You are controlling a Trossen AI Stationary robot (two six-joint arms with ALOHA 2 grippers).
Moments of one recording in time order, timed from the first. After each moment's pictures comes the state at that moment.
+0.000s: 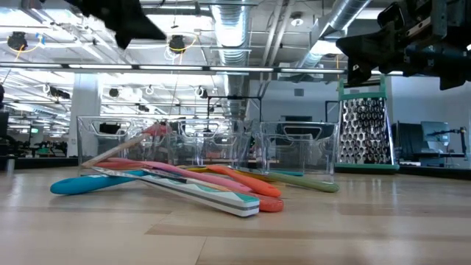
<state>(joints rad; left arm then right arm) 0.09 0.77 0.69 -0.27 -0.25 -0.12 -0.14 0.88 0.09 0.90 -0.28 0.05</state>
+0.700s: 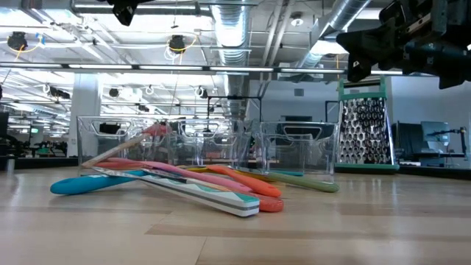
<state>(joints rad) -0.17 0.75 0.69 -0.18 -0.25 -0.06 -0.14 0.88 0.09 0.93 -0.28 0.04</state>
